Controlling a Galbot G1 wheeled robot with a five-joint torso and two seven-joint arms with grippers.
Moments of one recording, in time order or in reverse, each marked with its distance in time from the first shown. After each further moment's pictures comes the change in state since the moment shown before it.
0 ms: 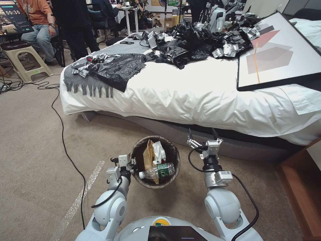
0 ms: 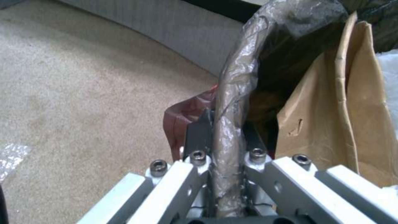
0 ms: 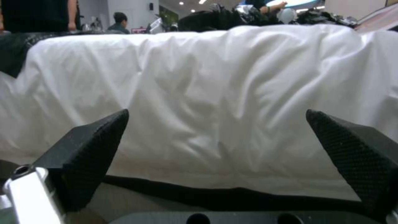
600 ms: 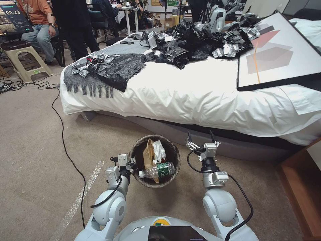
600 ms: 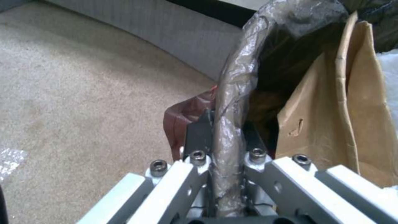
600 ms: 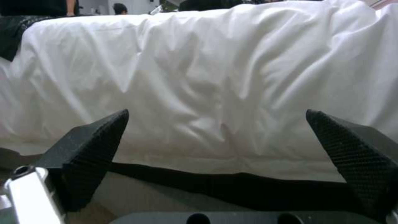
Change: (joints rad) left arm 0.000 0.001 -0.005 -0.002 -0.001 -0.008 0.015; right arm 0.015 0.015 -0.003 -0.056 -0.003 0.012 -0.015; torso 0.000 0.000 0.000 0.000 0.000
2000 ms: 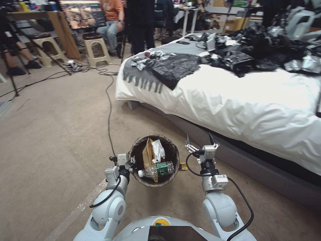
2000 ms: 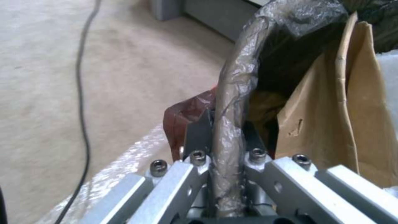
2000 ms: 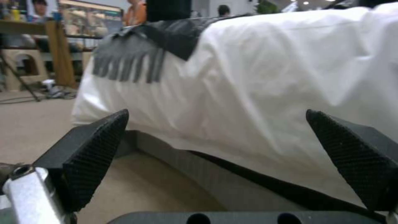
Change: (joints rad) left arm 0.001 -0.001 -0.010 -0.003 0.012 -0.003 0.013; right arm -0.031 0.015 -0.005 0.020 -0.019 0.004 -0.017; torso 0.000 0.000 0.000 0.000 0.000
